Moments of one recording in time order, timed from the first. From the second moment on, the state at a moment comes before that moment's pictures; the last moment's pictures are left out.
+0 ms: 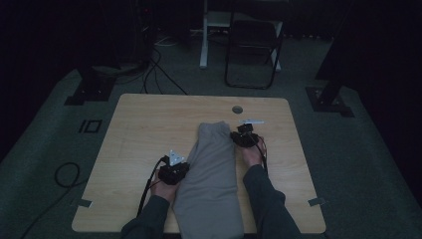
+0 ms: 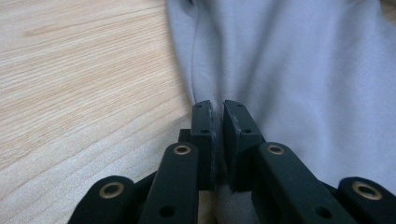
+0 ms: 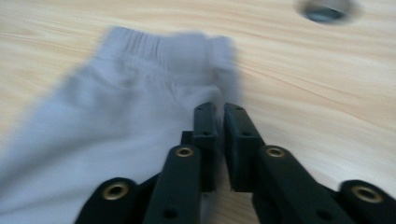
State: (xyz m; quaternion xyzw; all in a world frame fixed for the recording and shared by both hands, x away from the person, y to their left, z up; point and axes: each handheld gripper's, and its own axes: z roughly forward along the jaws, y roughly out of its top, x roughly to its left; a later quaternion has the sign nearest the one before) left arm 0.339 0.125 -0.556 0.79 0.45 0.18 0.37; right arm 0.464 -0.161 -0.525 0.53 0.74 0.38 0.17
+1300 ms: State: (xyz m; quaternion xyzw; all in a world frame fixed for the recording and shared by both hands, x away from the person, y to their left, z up) left arm 0.401 0.089 -0.550 0.80 0.45 0.22 0.33; right arm 0.445 -0.152 -0.545 0.49 0.78 0.34 0.19
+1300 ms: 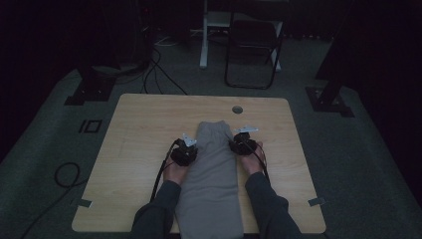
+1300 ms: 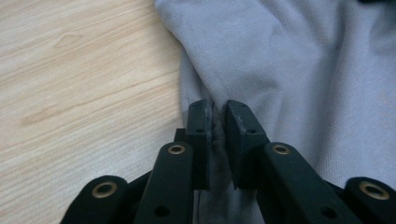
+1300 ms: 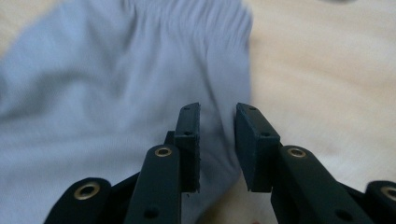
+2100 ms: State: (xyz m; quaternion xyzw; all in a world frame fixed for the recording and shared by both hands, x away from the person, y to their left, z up) left arm 0.334 0.119 -0.554 0.81 0.43 0.19 0.36; right arm 0.391 -0.148 -0.550 0.45 0.80 0.35 0.17
